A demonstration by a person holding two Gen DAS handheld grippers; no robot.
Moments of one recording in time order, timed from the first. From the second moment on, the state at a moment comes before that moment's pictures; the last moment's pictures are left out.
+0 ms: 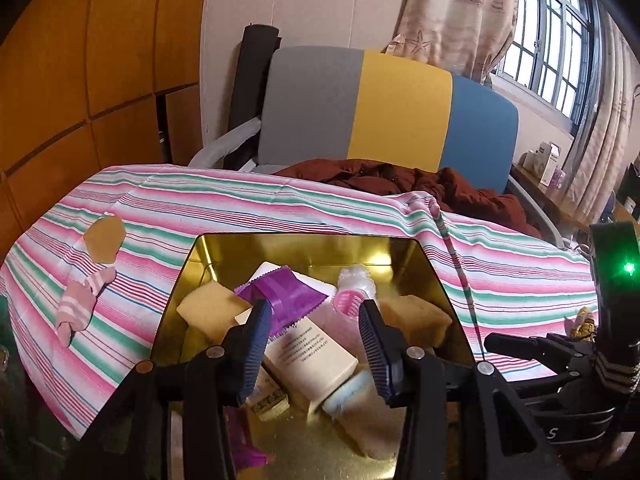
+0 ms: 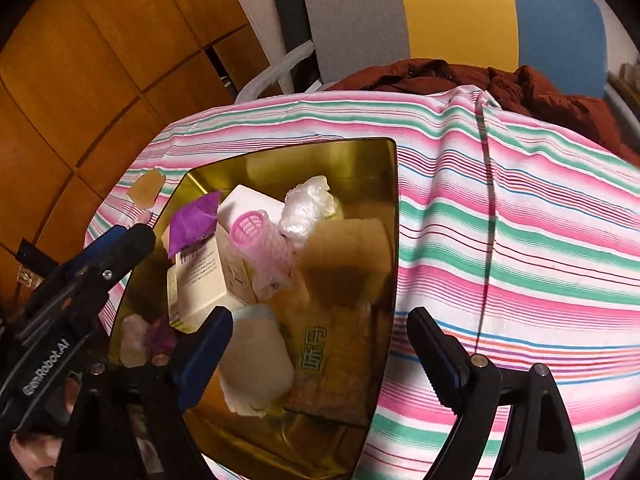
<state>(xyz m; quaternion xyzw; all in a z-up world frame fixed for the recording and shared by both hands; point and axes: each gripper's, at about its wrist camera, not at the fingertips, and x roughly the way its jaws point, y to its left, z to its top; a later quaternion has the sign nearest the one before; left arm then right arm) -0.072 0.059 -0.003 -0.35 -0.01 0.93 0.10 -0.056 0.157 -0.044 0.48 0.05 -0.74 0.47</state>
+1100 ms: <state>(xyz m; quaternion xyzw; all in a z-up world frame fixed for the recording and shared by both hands) -0.016 0.094 -0.009 -0.36 0.02 0.93 0.12 -0.014 0.236 -0.031 0.38 0.11 -0.81 0.43</state>
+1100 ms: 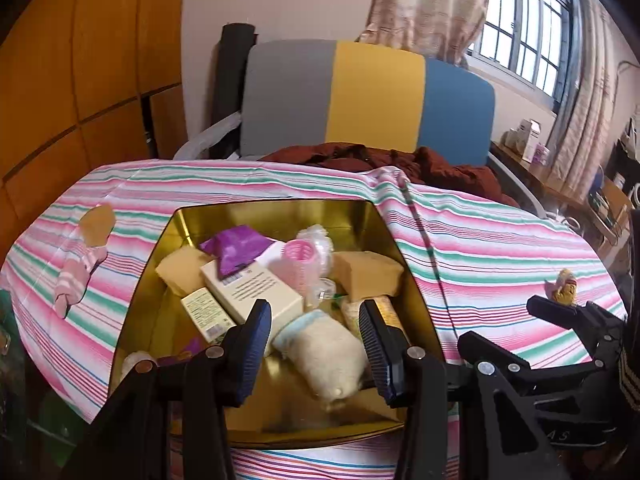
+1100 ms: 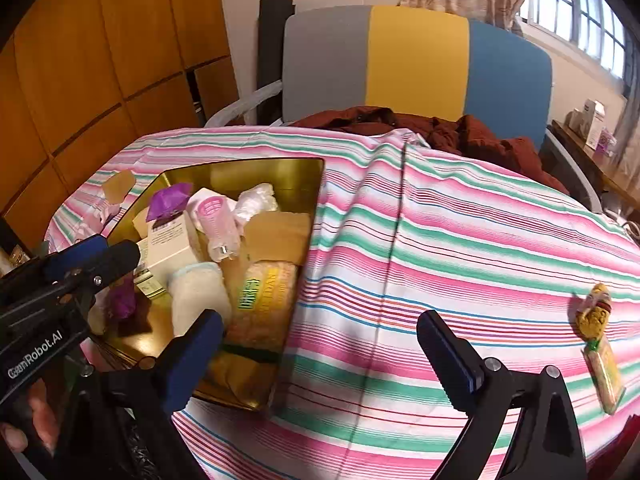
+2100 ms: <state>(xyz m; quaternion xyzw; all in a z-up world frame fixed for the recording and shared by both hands) -0.002 0.205 -0.013 -0.36 0.11 0.89 0.25 -0.117 0.374 -0.046 0.43 0.10 -0.81 0.38</state>
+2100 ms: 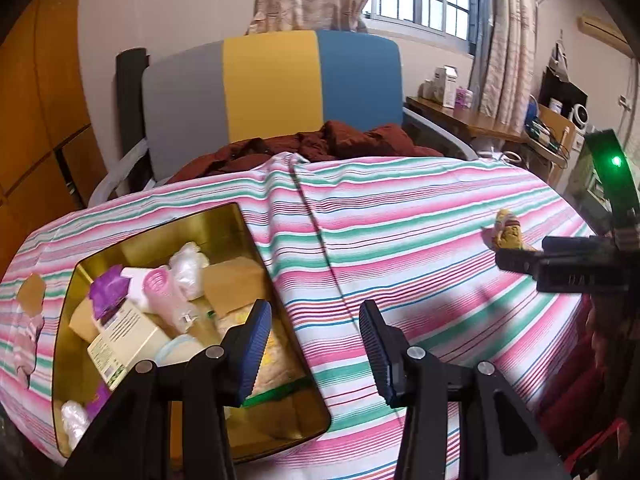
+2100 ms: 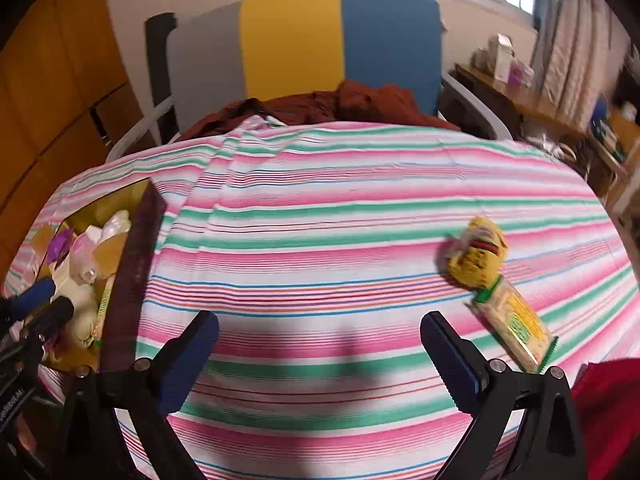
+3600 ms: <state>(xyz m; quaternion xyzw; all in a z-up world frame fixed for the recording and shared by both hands) -0.010 0.324 -0.062 -0.41 0.18 0.82 0.36 -0.286 0.426 -0.140 0.54 0.38 -0.59 0.46</state>
